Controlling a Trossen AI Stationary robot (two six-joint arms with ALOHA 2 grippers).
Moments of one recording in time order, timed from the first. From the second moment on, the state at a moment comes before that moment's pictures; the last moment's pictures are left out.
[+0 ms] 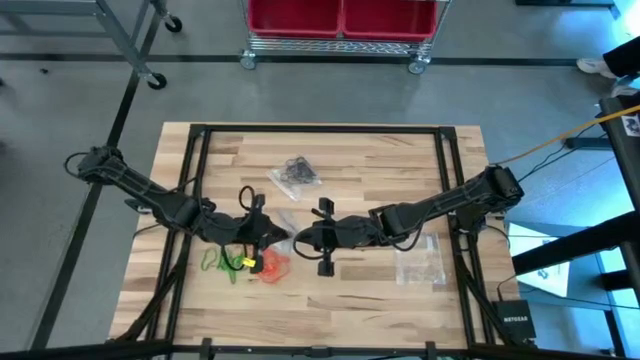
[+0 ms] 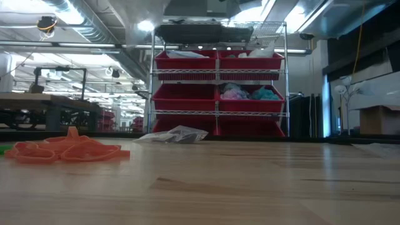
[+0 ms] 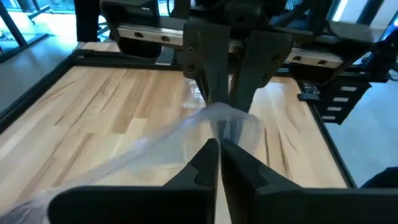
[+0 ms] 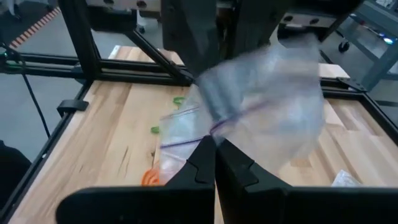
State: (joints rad) left arm -0.46 1.21 0.94 -0.13 -0.51 -0.22; right arm 0.31 1.72 1.38 -0.07 0.29 0.07
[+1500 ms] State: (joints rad) left arm -0.44 1.25 0.94 -0.22 -0.52 -0.38; right arm 0.33 1.72 1.38 -0.17 0.29 0.13
